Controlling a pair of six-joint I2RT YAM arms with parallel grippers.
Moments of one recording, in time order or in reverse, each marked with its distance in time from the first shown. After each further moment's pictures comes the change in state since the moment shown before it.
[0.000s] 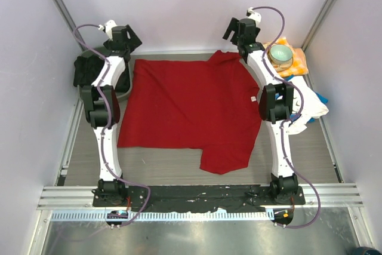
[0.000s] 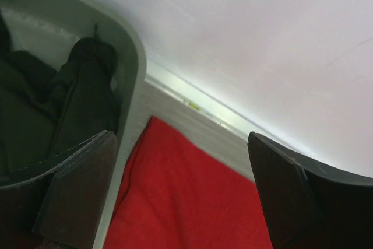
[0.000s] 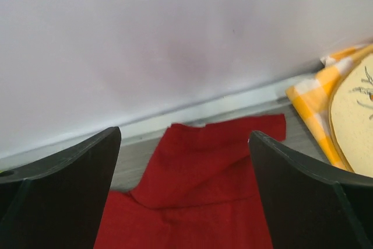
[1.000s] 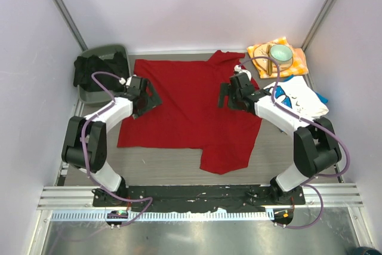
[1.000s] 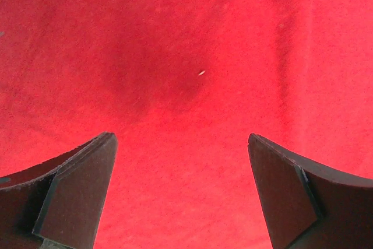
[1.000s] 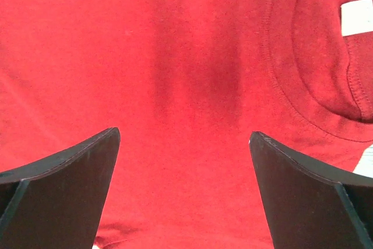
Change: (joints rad) left arm -0.228 -0.732 -1.100 -0.187 0.100 -0.185; right arm 0.241 -0.949 -1.339 -0.182 -0.038 0.046
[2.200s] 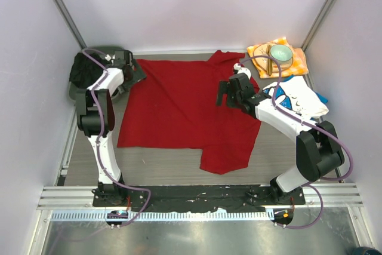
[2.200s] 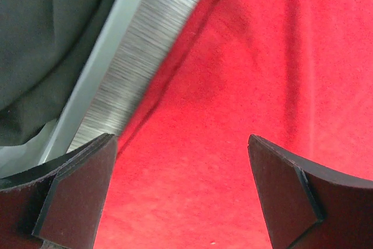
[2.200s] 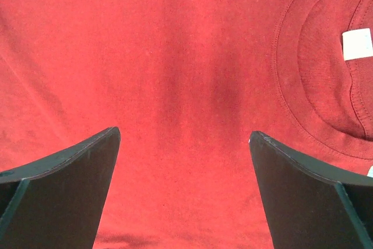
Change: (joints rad) left arm 0.220 0.503 0.638 -0.124 0.052 0.139; right arm 0.037 -0.049 -0.040 0.105 0.030 -0.005
